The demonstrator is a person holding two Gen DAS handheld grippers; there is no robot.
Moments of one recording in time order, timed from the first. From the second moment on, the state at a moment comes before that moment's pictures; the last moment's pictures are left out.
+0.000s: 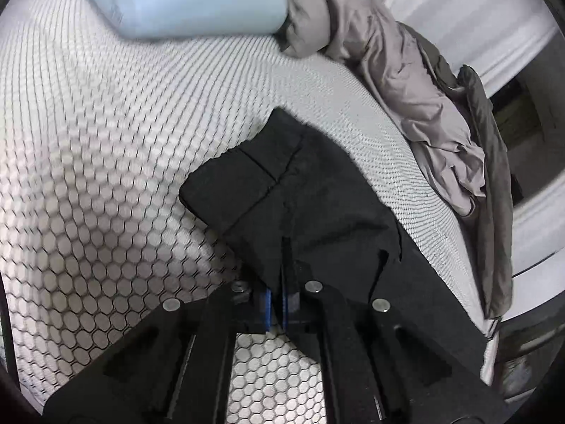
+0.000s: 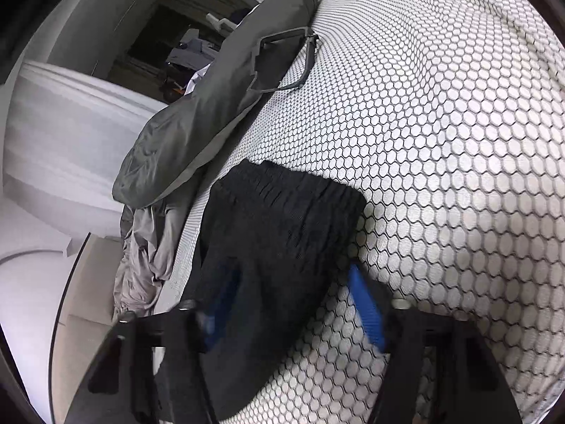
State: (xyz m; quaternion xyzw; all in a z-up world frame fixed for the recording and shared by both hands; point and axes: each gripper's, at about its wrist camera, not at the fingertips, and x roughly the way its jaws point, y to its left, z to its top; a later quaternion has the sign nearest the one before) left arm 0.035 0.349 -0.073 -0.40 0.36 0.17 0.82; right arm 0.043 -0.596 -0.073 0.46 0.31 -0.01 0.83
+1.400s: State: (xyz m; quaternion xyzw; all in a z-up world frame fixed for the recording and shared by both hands) left arm -0.044 0.257 -0.001 -0.27 0.35 0.13 0.89; right arm -0.037 -0.614 -0.047 0.36 0.36 -0.08 0.86
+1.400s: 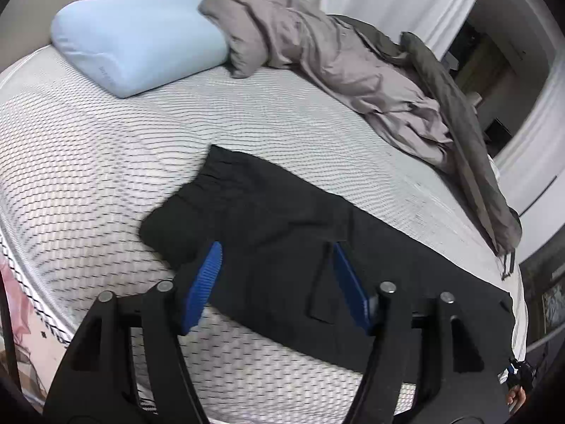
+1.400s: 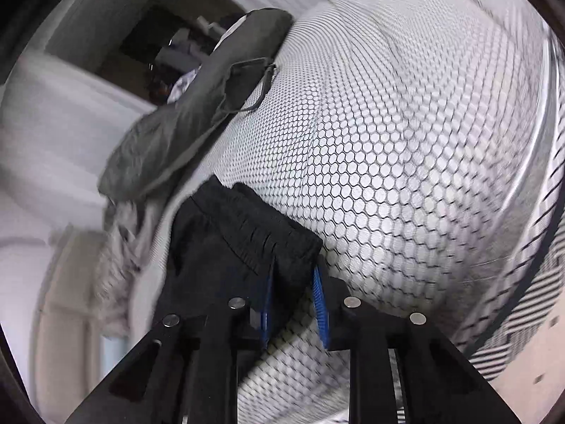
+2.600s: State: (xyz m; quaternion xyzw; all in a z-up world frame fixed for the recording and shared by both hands) left arm 0.069 0.050 -0.047 -0.18 0.40 -0.02 0.90; right arm 0.164 -0.547 -0.002 0.05 0.44 0.23 0.87
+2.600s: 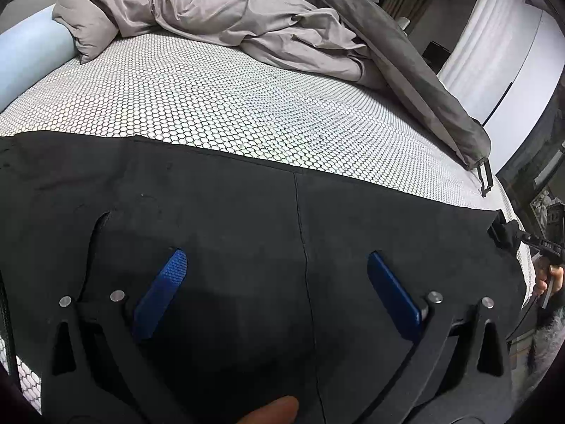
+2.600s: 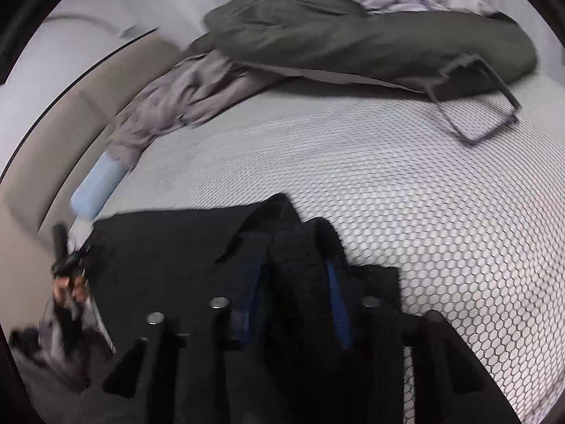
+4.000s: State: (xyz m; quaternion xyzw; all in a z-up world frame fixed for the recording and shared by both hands) left arm 0.040 -0.088 -0.076 0.03 0.47 -0.12 0.88; right arm 0.062 -0.376 -0.076 -0.14 0.44 0.04 0.89
